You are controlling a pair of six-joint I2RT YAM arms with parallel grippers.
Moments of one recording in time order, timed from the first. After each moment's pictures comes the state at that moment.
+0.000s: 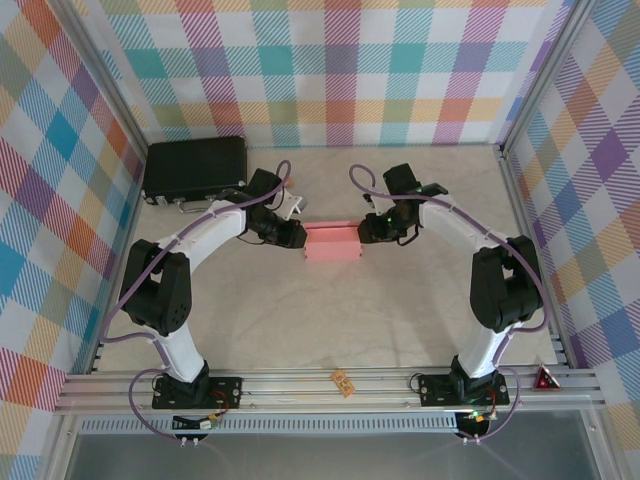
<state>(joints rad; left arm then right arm) -0.41 1.77 1.35 -0.74 0.48 -0.08 0.39 1.75 1.34 -0.77 -0.41 0.12</state>
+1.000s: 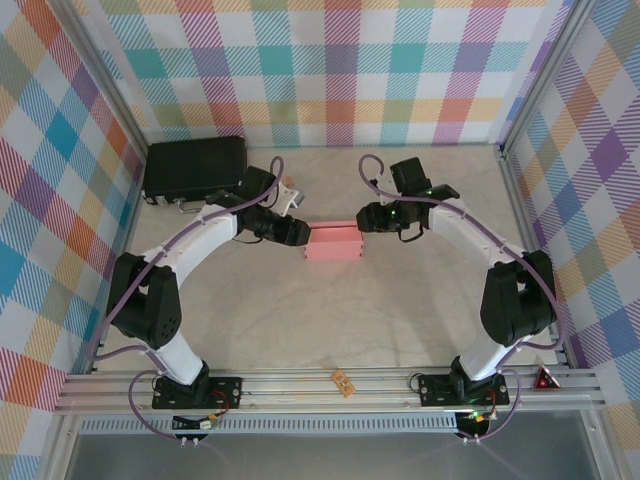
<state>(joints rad) -0.41 1.66 1.31 -0.68 0.47 -0.09 0.38 1.65 1.33 -0.67 -0.39 0.22</state>
